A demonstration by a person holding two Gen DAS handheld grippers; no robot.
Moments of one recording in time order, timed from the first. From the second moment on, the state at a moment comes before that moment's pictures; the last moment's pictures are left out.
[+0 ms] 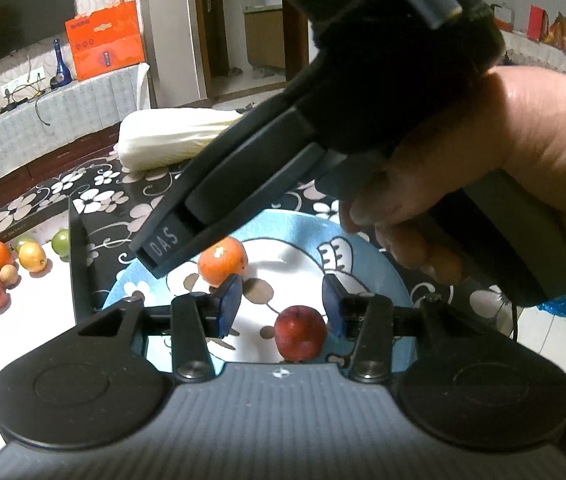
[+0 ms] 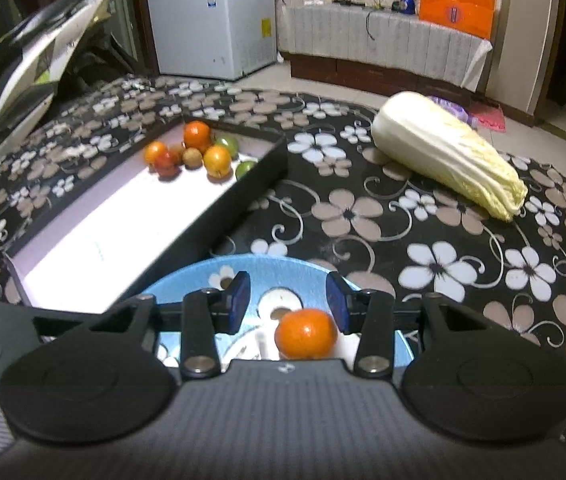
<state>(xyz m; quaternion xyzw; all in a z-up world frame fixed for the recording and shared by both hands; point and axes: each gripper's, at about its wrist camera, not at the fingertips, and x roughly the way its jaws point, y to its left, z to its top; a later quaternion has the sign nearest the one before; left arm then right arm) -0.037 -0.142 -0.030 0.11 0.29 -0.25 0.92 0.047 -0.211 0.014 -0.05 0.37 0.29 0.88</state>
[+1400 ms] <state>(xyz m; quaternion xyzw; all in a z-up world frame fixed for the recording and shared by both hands) -0.039 -0.058 0.002 0.06 0.29 -0.15 0.94 0.061 -0.177 0.046 0.00 0.32 0.29 0.90</state>
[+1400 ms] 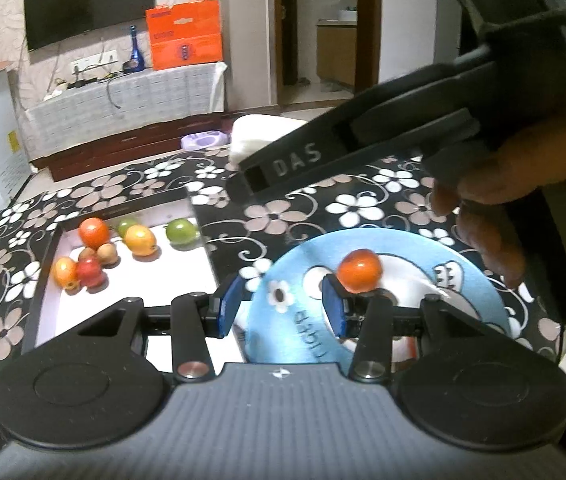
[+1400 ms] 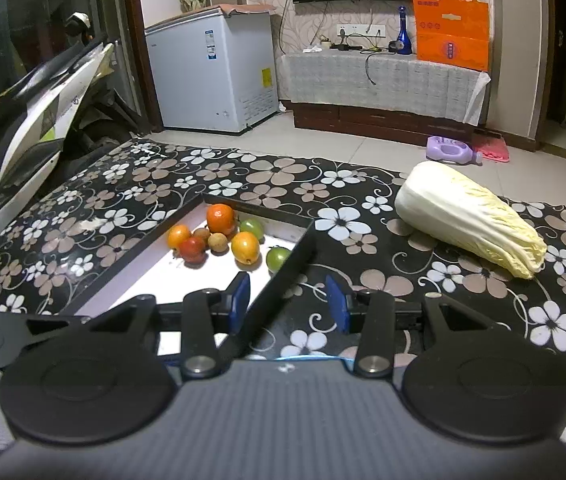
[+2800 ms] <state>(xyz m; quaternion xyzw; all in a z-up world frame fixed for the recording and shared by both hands) -0.016 0.014 -0.009 0.05 0.31 -0.06 0.95 0.084 -0.087 0.018 -0.06 0.35 0.30 0.88</state>
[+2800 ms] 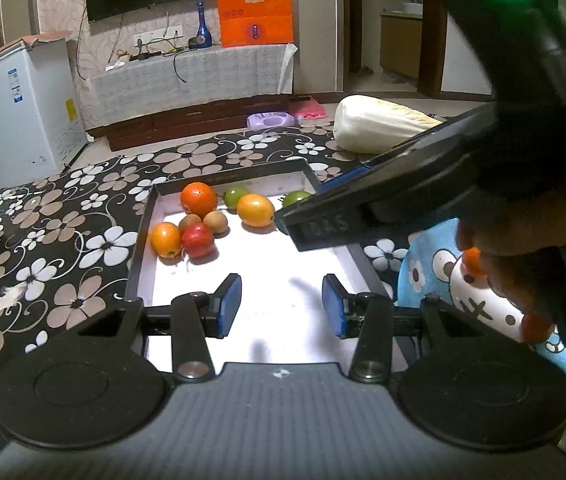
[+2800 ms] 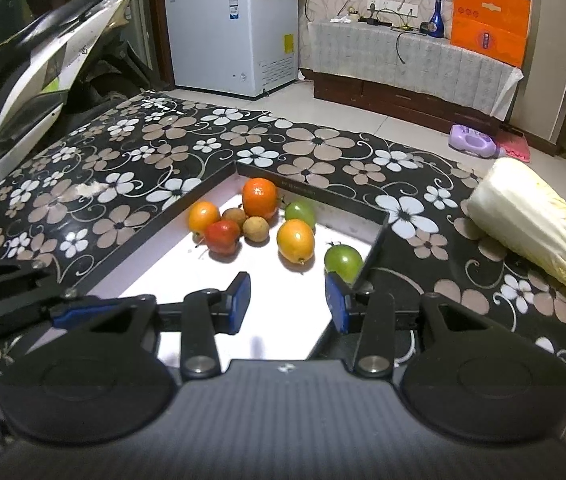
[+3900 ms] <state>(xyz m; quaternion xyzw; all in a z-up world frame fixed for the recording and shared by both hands) 0.014 0.048 -0.016 0.04 0.33 -0.02 0.94 0.140 -0.028 -0.019 -0.08 0.39 0.27 0.88</state>
